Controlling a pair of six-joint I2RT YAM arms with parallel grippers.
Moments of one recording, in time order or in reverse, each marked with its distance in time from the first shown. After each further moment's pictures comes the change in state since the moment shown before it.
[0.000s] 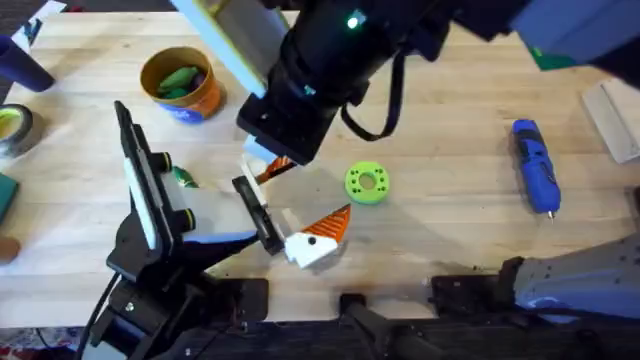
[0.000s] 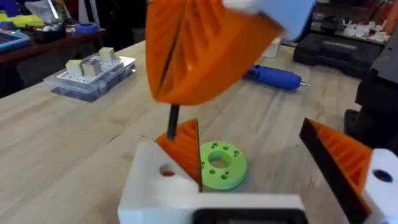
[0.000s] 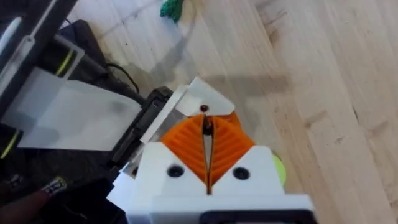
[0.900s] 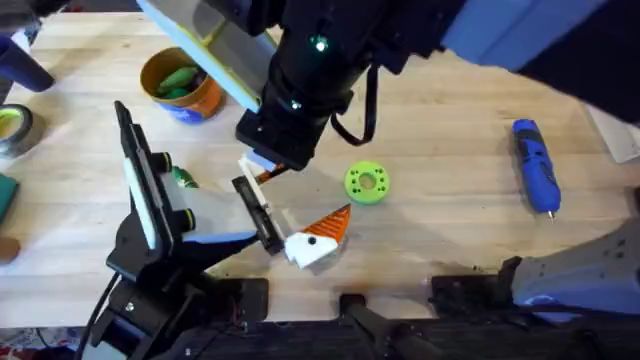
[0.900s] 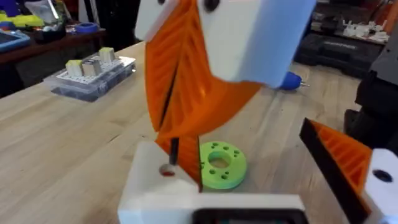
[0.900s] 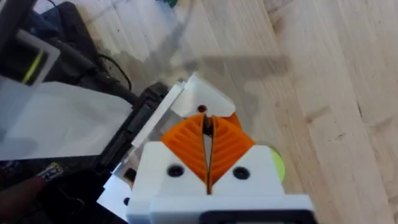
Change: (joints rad) left arm 0.000 0.000 0.000 0.000 0.000 0.000; right arm 0.009 0.052 0.001 -0.019 0.013 -0.025
